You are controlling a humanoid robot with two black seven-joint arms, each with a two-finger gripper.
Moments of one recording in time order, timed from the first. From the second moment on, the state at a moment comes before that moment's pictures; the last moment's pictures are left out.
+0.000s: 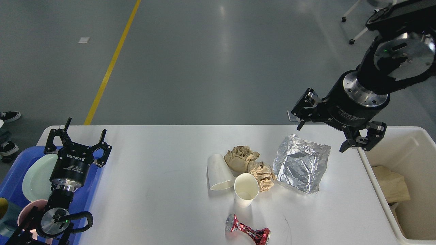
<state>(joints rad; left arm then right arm) -0.18 0.15 -1.52 -0.89 0.29 -0.59 -0.22 2.51 -0.17 -1.31 1.63 0.70 0.52 -0.53</state>
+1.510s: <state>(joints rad) -0.18 0.15 -1.52 -0.89 0.29 -0.59 -0.22 2.23 -0.17 -1.35 1.61 1.00 0.29 -0.12</state>
